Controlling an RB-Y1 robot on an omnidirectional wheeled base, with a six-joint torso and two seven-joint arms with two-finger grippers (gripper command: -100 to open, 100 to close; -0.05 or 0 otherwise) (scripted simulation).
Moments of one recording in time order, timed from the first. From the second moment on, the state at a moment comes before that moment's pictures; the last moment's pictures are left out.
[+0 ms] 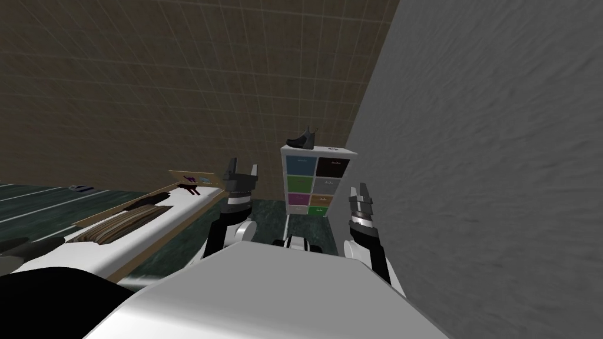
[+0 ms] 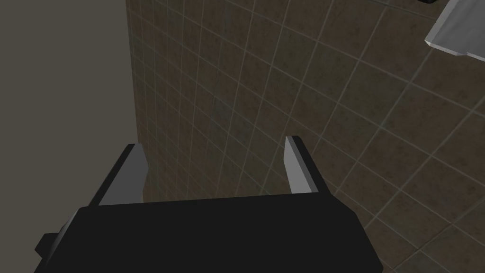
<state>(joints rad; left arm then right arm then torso) 0.46 -0.01 -0.06 -2.40 0.09 -0.46 0.14 0.49 -0.02 0.01 -2.21 -0.03 -0.46 0.14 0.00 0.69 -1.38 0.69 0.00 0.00</state>
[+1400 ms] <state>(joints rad) 0.46 -0.01 -0.06 -2.40 0.09 -0.46 0.14 0.51 -0.19 -0.09 -2.24 0.20 -0.40 0.43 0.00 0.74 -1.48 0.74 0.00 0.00</state>
